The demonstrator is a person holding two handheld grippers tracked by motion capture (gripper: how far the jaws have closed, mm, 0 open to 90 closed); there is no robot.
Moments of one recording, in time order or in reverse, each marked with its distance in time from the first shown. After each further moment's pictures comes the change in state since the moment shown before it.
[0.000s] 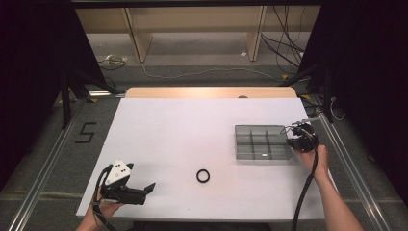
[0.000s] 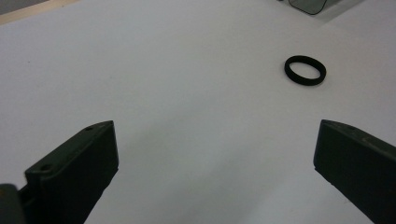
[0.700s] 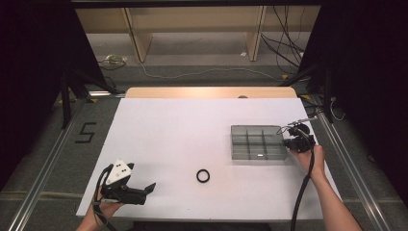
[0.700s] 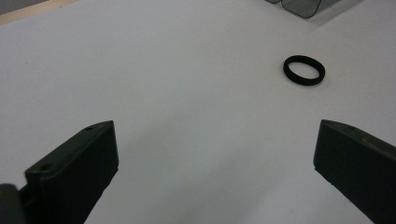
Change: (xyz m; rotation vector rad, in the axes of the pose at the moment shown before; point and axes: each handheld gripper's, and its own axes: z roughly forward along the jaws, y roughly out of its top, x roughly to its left) left arm 0.000 0.000 0.002 0.000 -0.004 -0.006; right arm 0.011 0.003 0.001 0.005 0.033 -0.002
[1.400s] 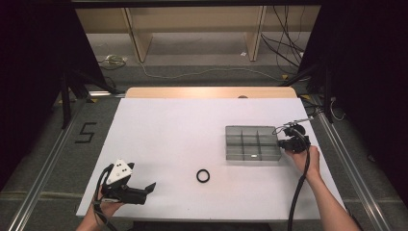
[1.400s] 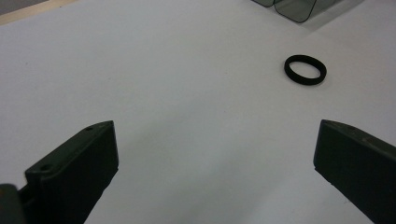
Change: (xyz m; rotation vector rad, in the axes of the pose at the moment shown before) left arm 0.000 0.001 0.002 0.006 -0.001 0.006; right arm 0.014 0.002 0.001 -0.007 0.051 0.016
